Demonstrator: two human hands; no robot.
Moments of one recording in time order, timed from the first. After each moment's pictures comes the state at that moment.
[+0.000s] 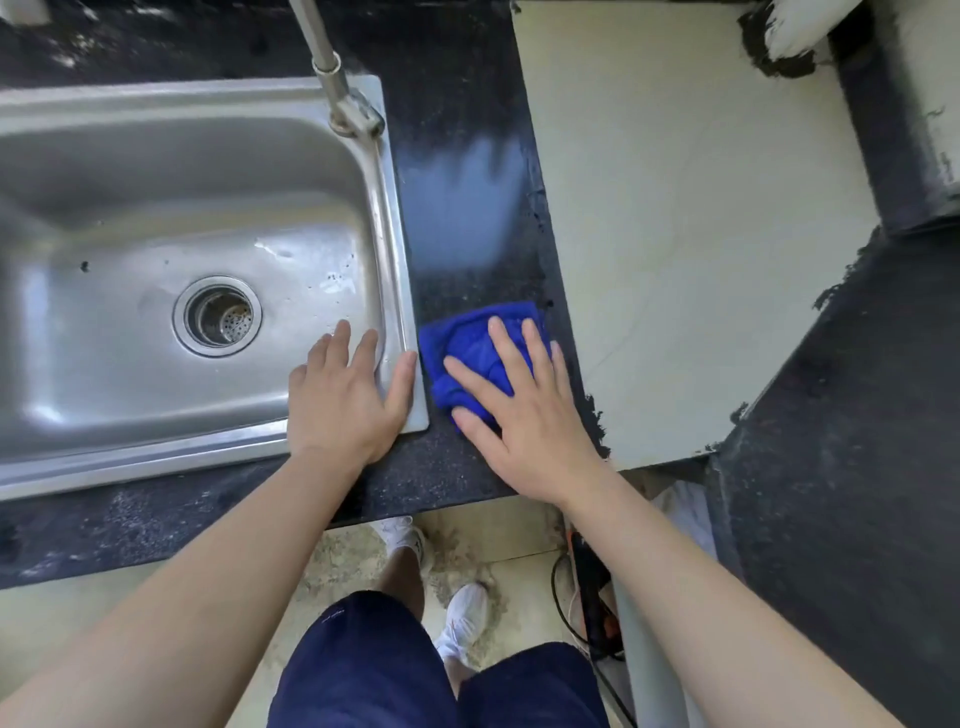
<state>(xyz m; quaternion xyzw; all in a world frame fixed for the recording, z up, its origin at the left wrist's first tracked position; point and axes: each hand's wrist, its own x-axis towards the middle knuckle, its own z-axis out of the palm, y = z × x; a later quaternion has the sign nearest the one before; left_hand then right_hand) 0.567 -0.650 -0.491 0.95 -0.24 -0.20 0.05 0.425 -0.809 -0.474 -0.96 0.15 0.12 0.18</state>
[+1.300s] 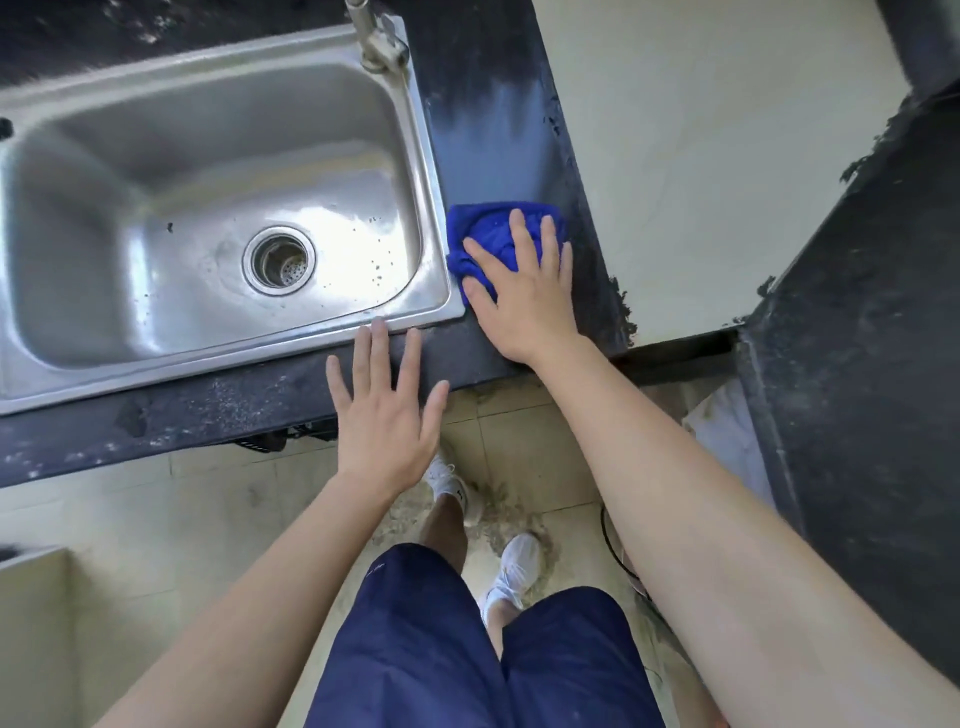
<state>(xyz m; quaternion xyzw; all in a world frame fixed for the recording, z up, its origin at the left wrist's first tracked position) 0.462 -0.552 -0.485 0.93 -0.35 -0.11 0.02 0.446 -0.766 -0.476 -0.94 0.28 0.10 0.19</state>
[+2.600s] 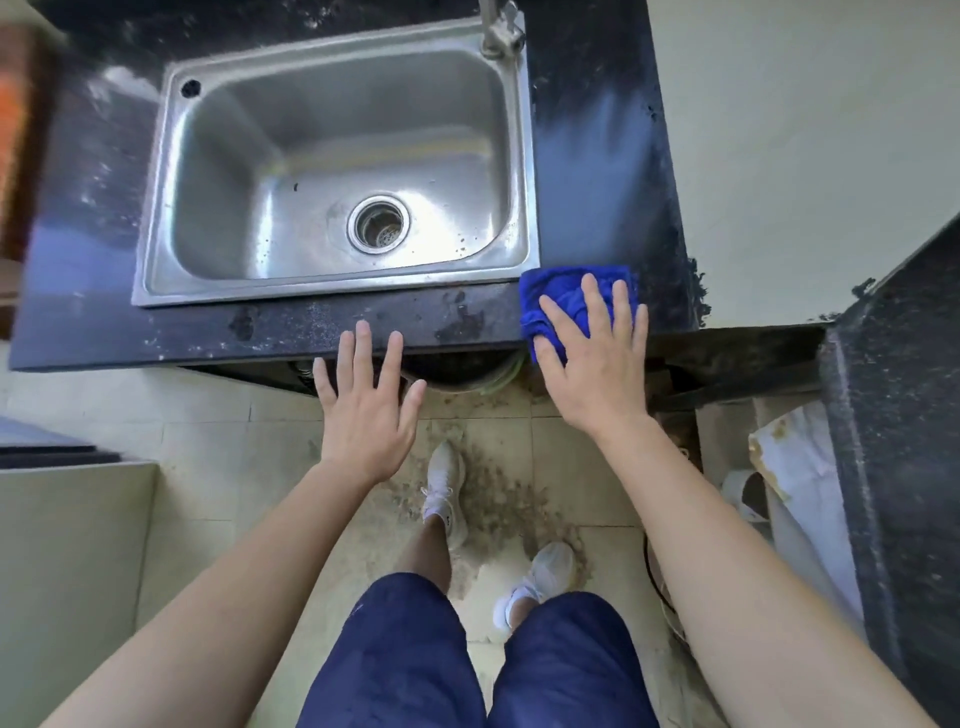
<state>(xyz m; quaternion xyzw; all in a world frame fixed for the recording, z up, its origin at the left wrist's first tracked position) 0.441 -0.454 -0.483 0.96 -0.24 -0.12 -0.01 0.352 -0.708 -0.486 -0.96 0.24 0.05 0.17</state>
